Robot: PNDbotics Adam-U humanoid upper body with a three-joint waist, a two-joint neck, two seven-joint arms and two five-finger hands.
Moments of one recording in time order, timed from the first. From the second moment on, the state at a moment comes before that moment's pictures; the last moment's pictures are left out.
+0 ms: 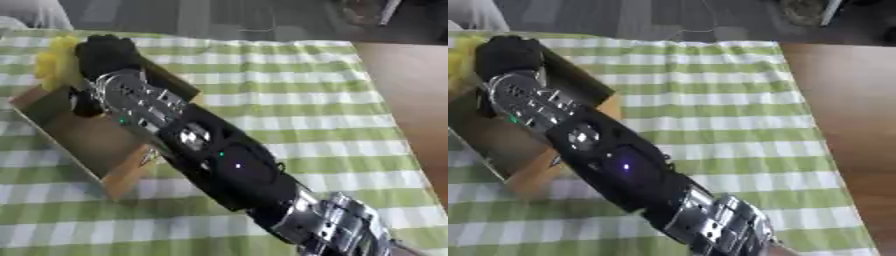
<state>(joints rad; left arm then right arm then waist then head) -0.20 0.12 0.47 -1.98 0.28 -0.25 -0.09 -1.23 0.09 0.44 -1.03 1.34 0.53 0.40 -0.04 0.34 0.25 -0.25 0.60</state>
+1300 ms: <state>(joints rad) -0.20 0.11 0.47 -1.98 0.28 -0.25 -0.09 -1.24 0.10 0.40 -0.91 1.25 0.51 0.50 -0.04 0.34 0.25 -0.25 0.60</state>
